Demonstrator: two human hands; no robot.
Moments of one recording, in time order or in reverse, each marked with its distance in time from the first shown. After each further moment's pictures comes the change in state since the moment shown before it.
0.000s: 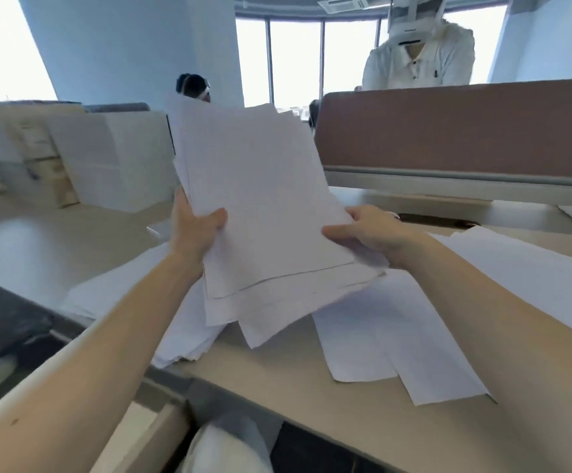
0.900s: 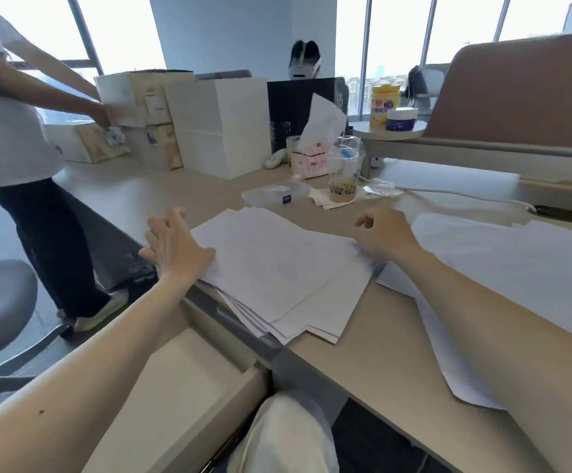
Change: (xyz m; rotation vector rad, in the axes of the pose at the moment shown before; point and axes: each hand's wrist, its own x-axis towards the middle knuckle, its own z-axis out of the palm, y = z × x) left_hand -0.007 -0.056 -0.168 1.162 0.426 -0.127; right_hand 0.105 0.023 0.137 -0.476 0.174 -0.183
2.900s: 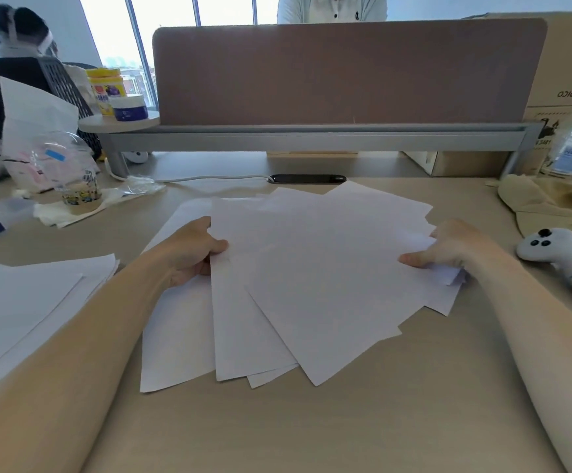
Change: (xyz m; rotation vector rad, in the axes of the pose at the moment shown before) left_hand -0.172 0.294 0.130 -0.731 -1.347 0.239; right_hand -0.224 0.259 -0.286 -0.201 0.146 0.883
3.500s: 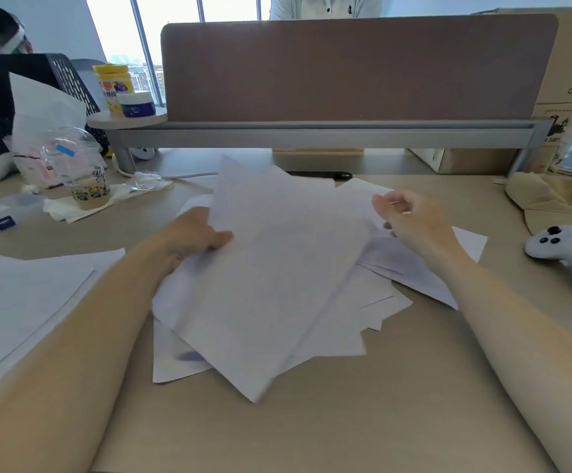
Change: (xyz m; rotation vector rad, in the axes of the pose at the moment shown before) left_hand -0.005 0.010 -0.016 0.451 0.105 0.091; right_hand -0.010 -0.049 0.037 0.568 0.228 -0.314
